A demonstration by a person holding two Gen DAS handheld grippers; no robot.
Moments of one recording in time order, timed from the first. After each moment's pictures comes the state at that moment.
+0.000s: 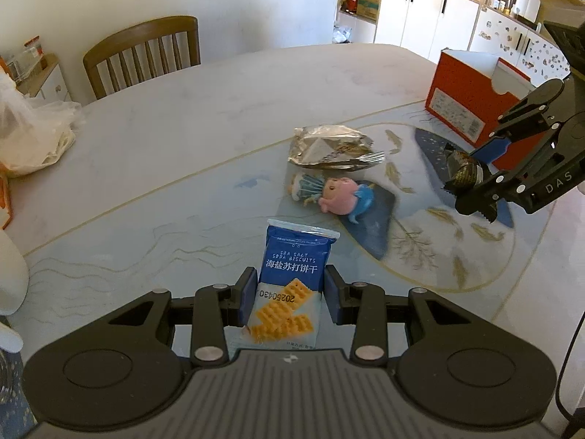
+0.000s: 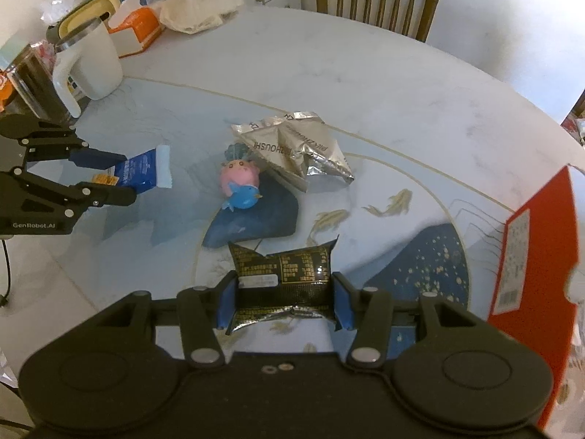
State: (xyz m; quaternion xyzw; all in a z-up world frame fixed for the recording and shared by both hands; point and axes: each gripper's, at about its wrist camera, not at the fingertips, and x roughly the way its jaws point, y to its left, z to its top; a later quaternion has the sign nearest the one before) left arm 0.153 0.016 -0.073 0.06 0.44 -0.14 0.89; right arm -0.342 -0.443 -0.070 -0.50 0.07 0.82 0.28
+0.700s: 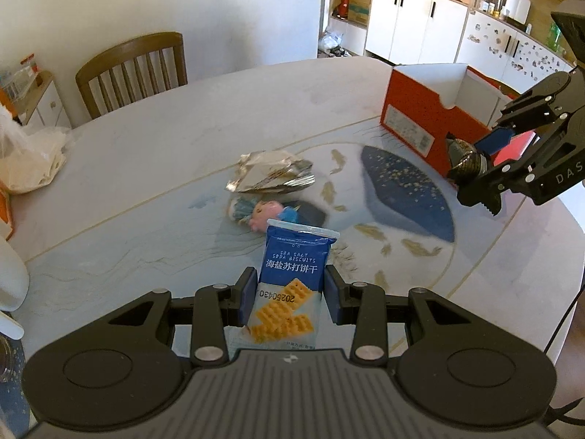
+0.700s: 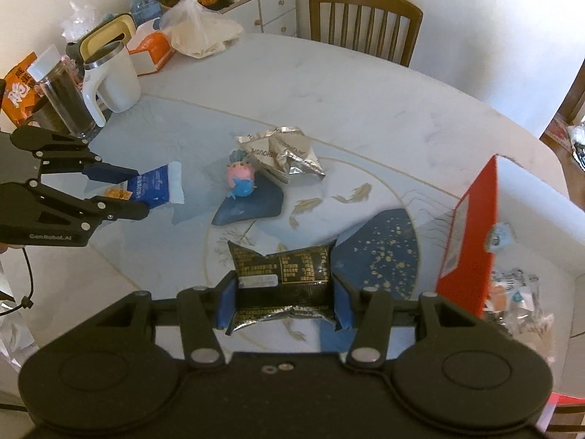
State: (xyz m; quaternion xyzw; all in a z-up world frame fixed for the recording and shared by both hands) left arm 0.121 -0.043 -0.027 0.06 0.43 -0.15 0.89; right arm -0.280 -0.476 -0.013 -0.48 0.06 0.83 0.29
